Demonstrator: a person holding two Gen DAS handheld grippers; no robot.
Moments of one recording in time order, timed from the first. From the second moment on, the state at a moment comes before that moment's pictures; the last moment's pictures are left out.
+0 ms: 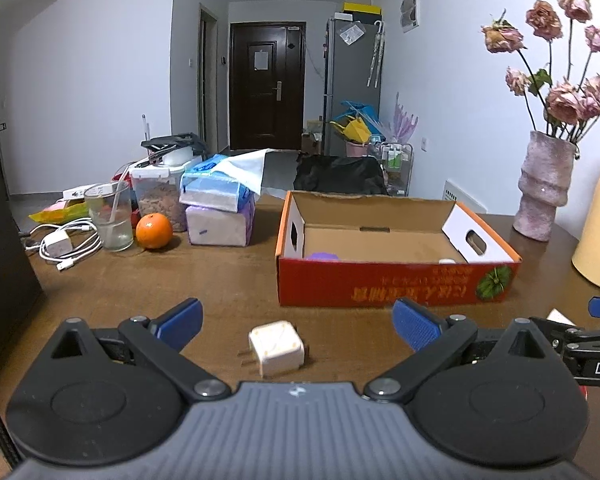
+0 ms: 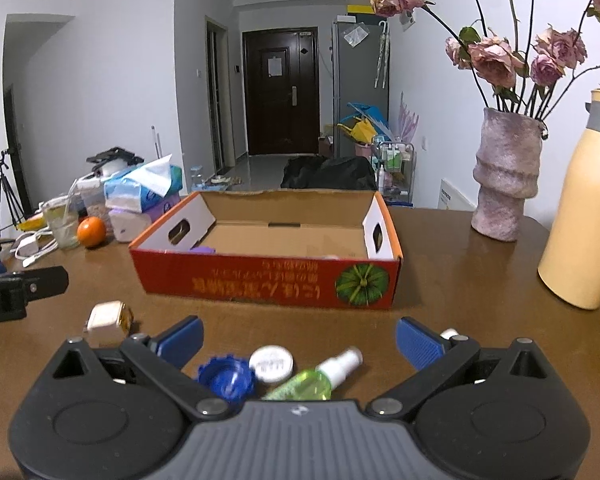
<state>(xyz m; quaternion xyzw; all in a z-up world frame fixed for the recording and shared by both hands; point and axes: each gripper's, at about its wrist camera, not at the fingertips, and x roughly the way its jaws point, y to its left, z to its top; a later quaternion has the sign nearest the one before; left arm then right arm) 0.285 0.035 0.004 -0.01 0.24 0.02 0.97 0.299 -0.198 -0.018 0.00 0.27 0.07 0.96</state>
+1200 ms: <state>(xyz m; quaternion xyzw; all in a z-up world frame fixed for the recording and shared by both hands) 0.225 0.051 -0.050 -0.02 0.29 0.01 0.96 0.266 -0.193 -0.082 0.02 0.39 -0.03 0.92</state>
